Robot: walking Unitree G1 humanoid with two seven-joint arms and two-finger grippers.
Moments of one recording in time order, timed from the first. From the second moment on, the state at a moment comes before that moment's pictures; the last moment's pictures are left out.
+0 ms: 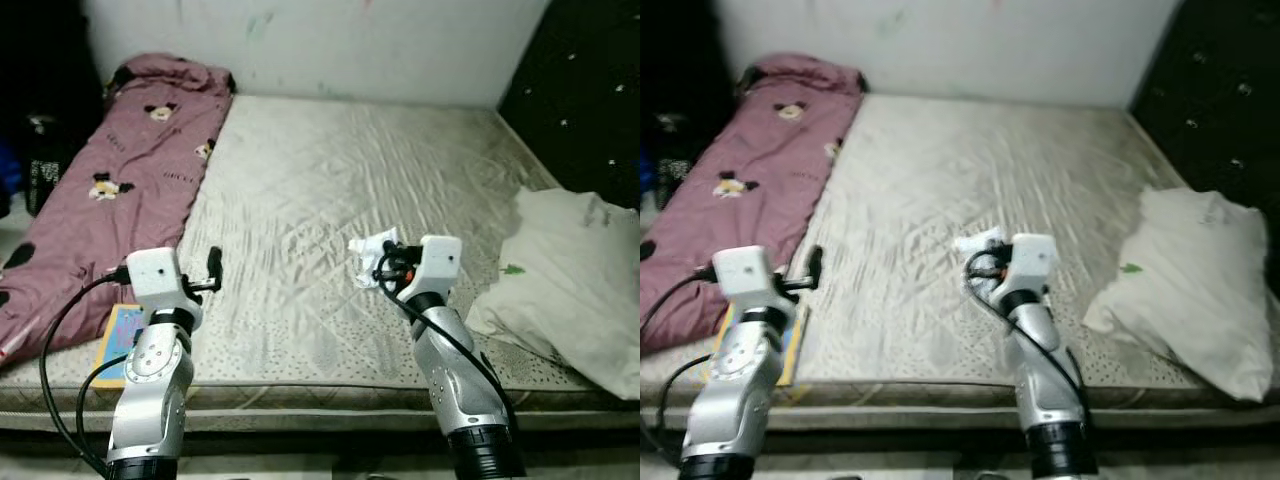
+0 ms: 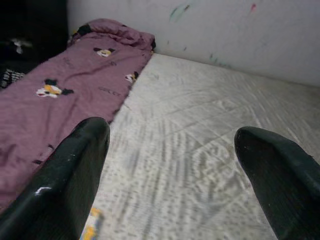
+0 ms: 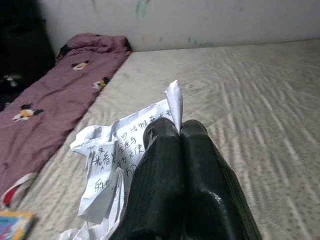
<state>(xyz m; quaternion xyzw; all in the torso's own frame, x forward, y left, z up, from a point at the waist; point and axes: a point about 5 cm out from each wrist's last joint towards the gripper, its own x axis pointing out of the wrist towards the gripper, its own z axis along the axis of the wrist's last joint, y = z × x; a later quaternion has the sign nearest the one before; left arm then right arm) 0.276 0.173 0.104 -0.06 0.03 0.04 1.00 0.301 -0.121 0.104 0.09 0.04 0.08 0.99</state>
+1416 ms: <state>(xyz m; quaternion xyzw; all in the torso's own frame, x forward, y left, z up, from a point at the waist) 0.275 0.161 0.108 -0.09 0.01 -0.01 1.00 0.300 -0.123 0.102 0.08 0.05 0.09 0.99</state>
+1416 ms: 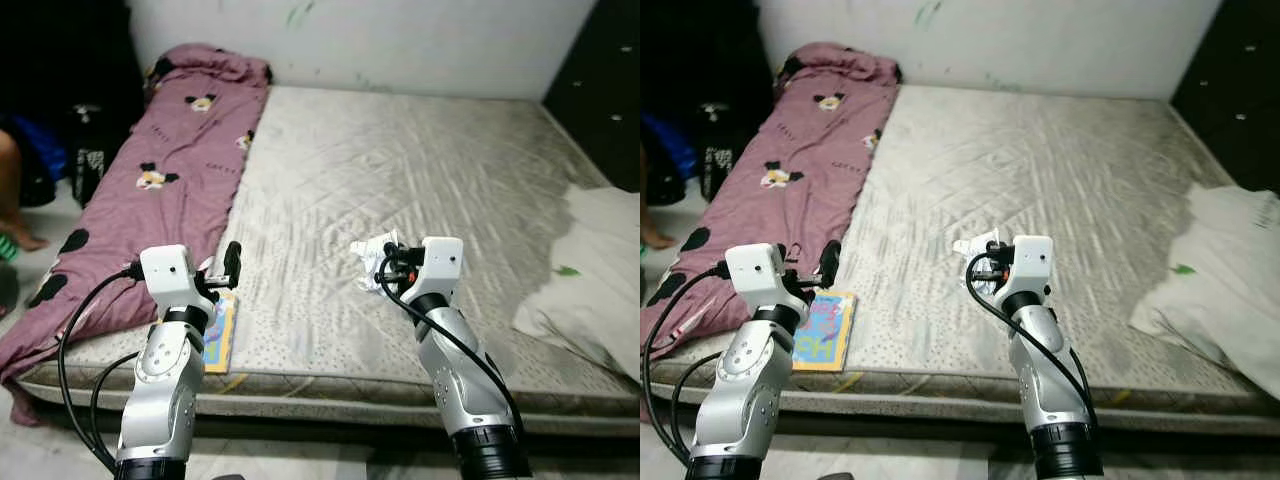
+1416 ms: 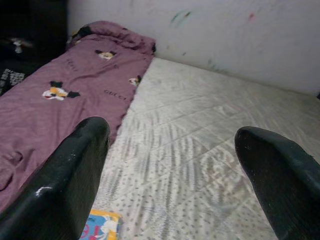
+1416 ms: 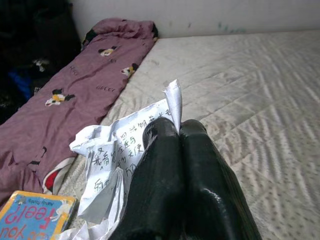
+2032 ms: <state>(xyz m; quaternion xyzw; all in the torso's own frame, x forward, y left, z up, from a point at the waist) 0.272 0.173 0.107 -0.08 0.01 0.01 1.00 0.306 -0.118 0.103 0.09 0.05 0.08 0.99</state>
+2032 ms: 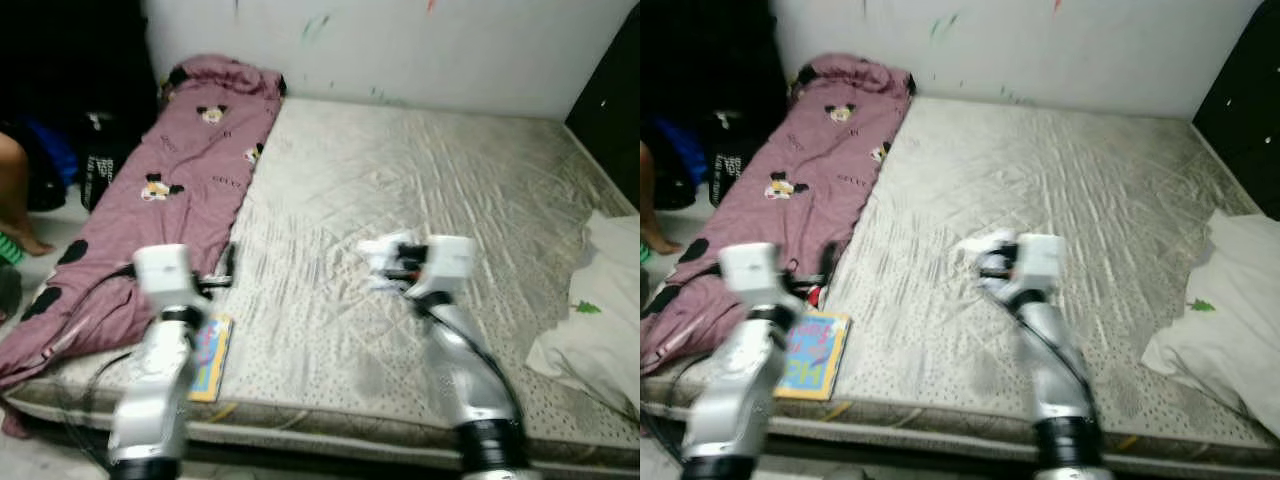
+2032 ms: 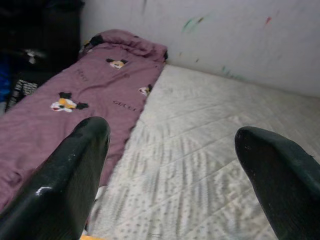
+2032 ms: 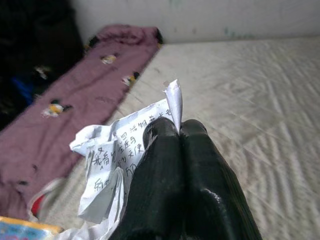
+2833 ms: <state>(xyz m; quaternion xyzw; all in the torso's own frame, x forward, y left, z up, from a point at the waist) 0.277 0.155 0.108 -0.10 0.02 -0.02 0.99 0.308 -0.134 0.101 0.06 0.04 0.06 1.00</state>
